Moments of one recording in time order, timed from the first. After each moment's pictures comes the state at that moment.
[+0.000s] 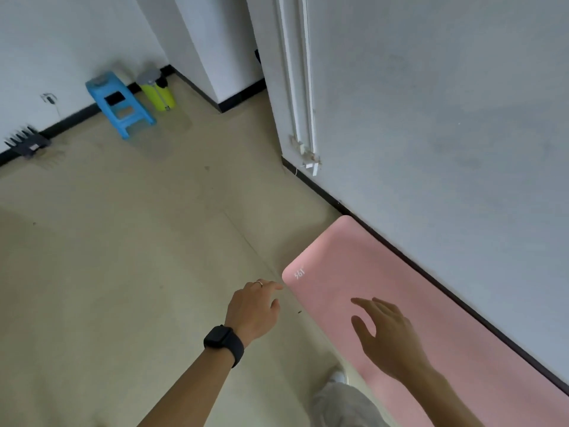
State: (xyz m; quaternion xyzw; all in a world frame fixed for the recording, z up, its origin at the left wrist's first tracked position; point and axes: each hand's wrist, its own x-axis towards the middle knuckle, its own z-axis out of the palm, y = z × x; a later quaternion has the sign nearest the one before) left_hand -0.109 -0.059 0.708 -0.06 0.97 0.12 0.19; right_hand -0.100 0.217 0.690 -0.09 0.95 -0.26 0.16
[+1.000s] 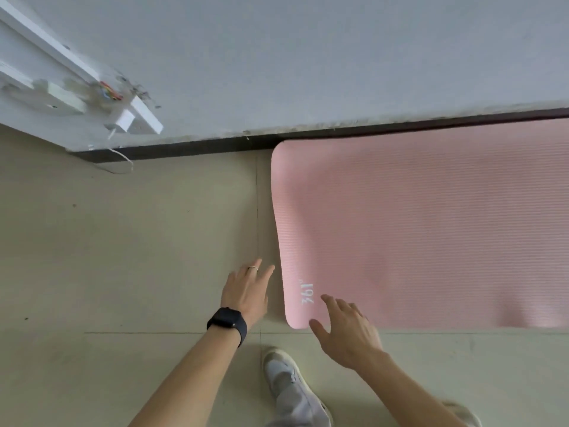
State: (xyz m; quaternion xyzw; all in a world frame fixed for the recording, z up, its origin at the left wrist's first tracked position) left_hand -0.578 -0.188 0.111 0.39 0.83 -0.16 0.35; right_hand -0.399 -0.059 0.138 0.32 0.80 -0.36 0.35
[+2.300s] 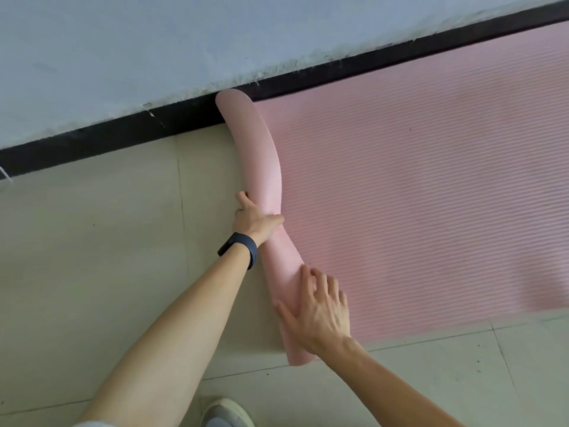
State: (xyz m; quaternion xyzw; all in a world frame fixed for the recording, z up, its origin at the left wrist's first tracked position) left_hand -0.540 -0.009 -0.077 0.09 0.91 0.19 0.36; right_hand -0.341 -0.053 -0.089 0.41 0.85 -0.32 0.14
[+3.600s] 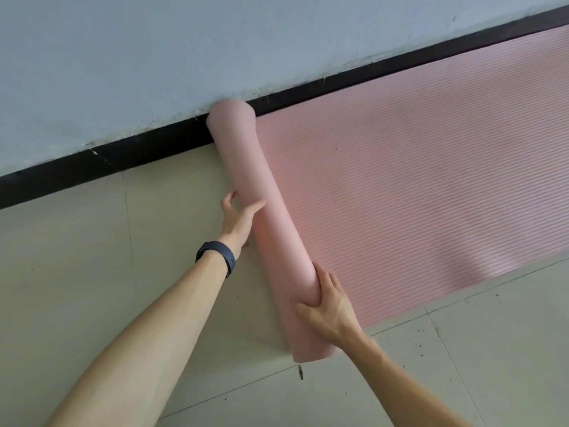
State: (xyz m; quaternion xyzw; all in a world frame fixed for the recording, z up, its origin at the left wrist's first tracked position) left_hand -0.485 0.042 -0.064 0.03 0.77 0.44 0.46; right_hand -0.251 0.018 -0.077 0.52 0.70 -0.49 0.02
